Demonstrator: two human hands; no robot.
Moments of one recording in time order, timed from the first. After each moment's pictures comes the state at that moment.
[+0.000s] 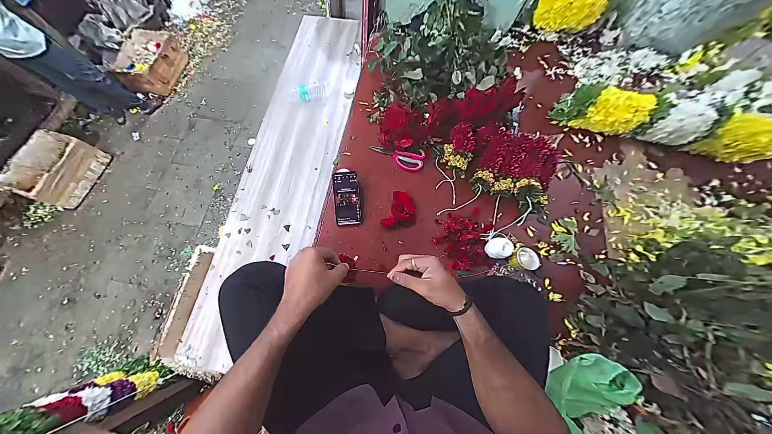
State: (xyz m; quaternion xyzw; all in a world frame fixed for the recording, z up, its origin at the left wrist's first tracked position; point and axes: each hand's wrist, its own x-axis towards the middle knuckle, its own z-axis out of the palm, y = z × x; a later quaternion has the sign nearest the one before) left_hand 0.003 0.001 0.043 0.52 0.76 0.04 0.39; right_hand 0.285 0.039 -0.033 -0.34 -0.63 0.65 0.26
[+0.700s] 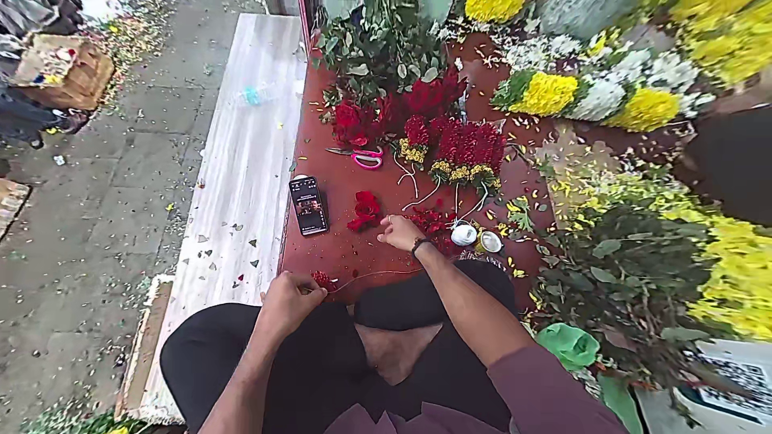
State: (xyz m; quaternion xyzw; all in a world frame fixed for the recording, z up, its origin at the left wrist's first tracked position) left_hand 0.008 -0.007 0.008 0.54 0.69 0.06 0.48; right_hand 0.313 0.136 -0.131 -0.64 -0.61 0.47 -0.05
